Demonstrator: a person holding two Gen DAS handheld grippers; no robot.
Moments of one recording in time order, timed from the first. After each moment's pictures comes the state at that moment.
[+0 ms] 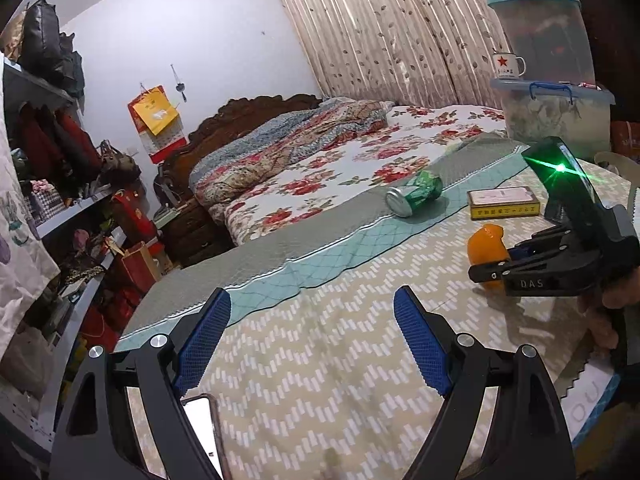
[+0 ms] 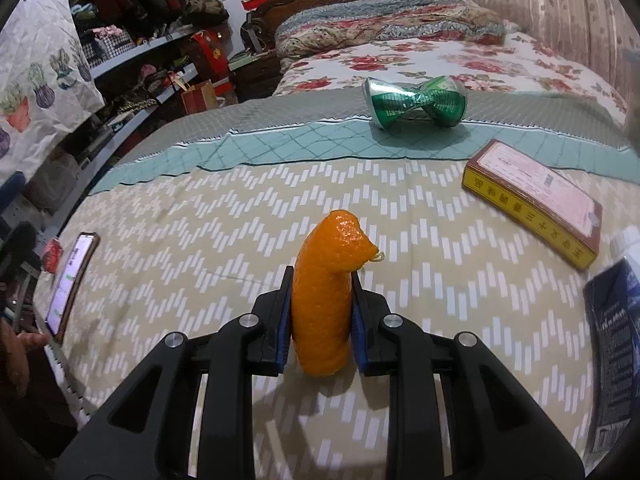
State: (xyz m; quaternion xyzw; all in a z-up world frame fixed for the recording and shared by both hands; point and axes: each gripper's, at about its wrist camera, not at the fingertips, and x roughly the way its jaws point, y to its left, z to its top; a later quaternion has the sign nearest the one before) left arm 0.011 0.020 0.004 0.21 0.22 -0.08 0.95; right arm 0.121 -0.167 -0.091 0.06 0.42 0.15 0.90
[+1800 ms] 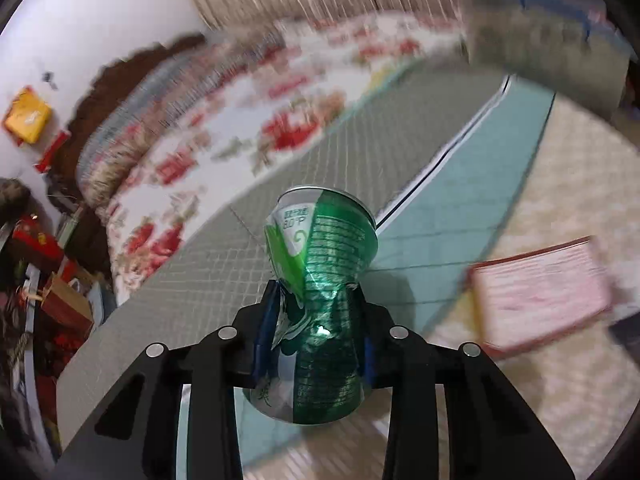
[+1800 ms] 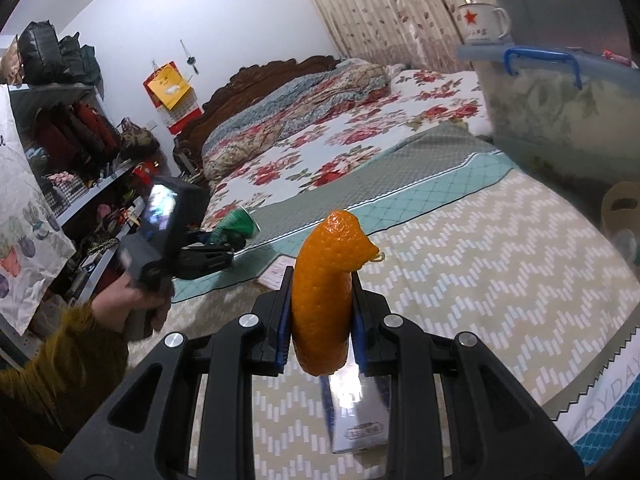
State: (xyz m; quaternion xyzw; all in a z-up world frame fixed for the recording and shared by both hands) left arm 0.258 -0.183 -0.047 0.28 0.36 -0.20 0.87; right arm 0.061 -0.380 -0.015 0.20 0.29 0.03 0.94
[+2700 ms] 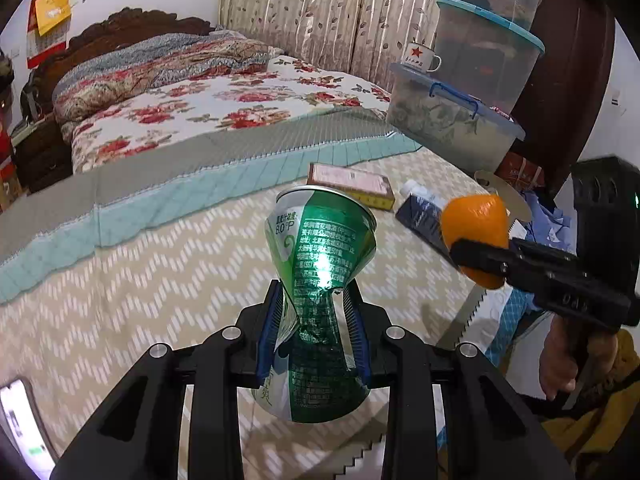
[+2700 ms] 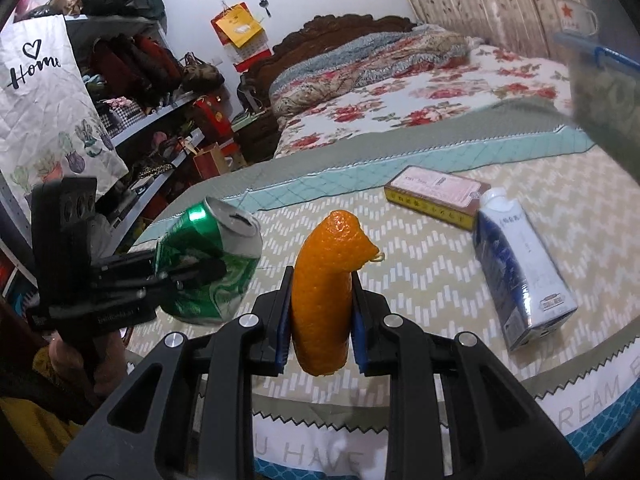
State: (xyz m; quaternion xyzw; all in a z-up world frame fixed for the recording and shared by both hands) left arm 0.046 -0.051 -0.006 0.06 0.39 -0.32 0.86; right arm 0.010 -0.255 -0.032 0.14 0.33 0.14 0.92
